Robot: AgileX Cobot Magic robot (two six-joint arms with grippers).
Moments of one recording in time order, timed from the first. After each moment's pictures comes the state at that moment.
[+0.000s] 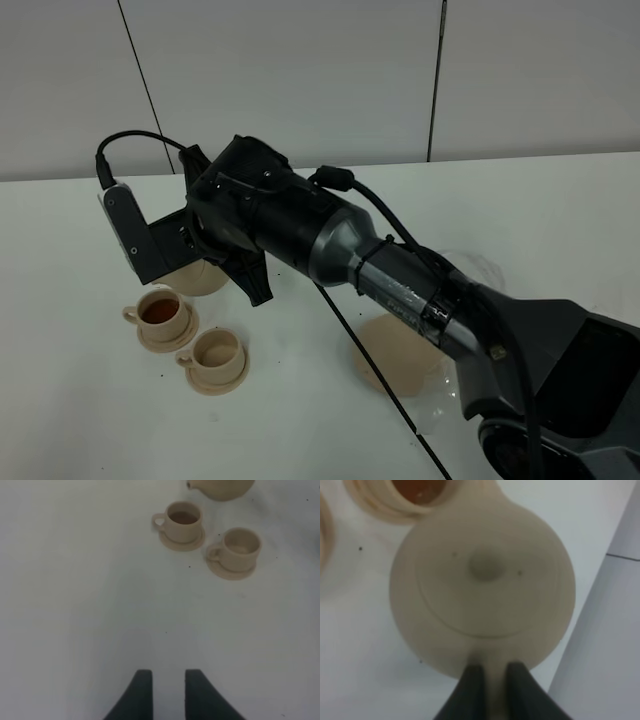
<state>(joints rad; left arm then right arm) -0.02 0.08 -0.51 0.00 1.04 0.01 0.89 2.48 -2.44 -0.26 0.94 -1.20</state>
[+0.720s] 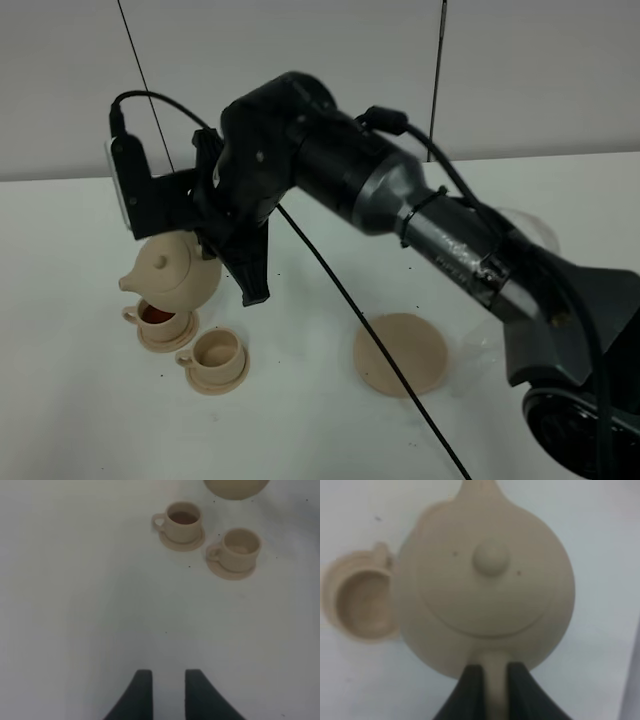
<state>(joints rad) -0.02 0.08 -0.51 0.00 1.04 0.01 0.82 2.38 -2.44 0.12 1.10 -1.23</state>
